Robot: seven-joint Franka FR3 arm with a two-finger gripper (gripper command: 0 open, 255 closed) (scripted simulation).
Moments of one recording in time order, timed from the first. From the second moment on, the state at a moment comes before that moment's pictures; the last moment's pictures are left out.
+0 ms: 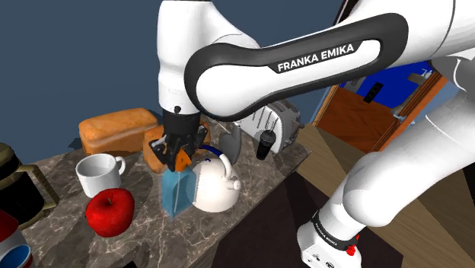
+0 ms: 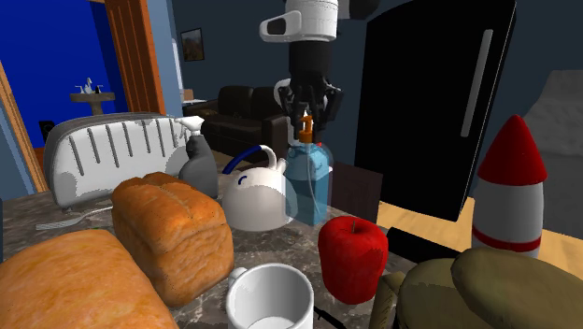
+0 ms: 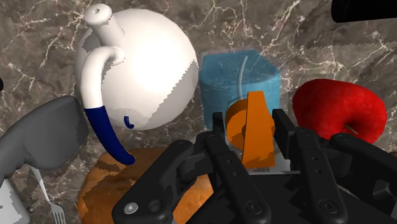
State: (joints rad) arm 0.09 -0.19 0.66 -2.21 0.12 2.06 0.62
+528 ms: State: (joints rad) arm 0.09 -0.22 0.65 -2.12 0.13 1.94 0.61
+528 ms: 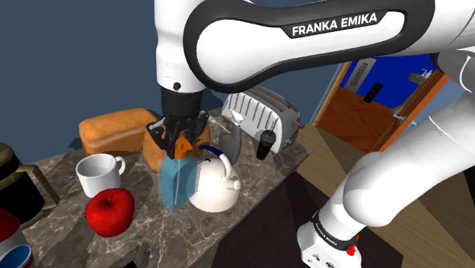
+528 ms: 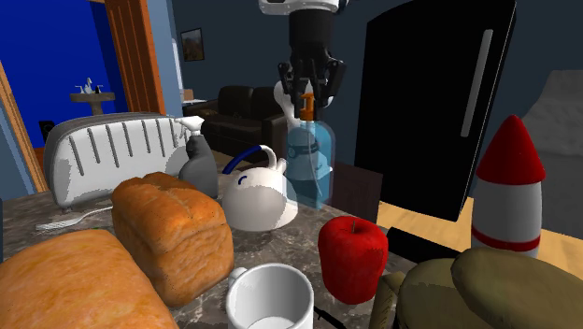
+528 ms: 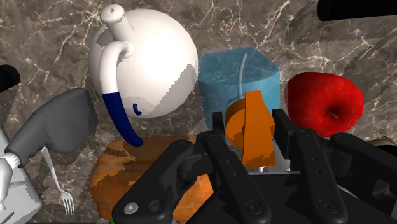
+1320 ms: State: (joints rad) arm 0.09 -0.25 0.62 -1.98 0.14 1.78 0.60
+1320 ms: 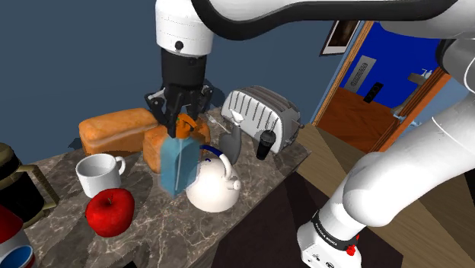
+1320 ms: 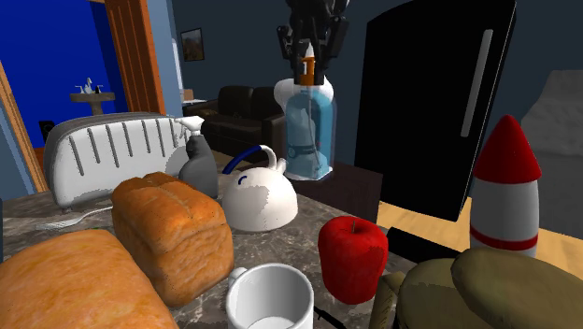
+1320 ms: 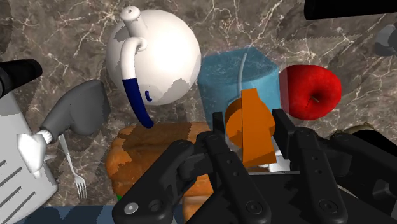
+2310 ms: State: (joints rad) arm 0.08 -0.21 0.62 -1.75 0.11 1.58 0.62
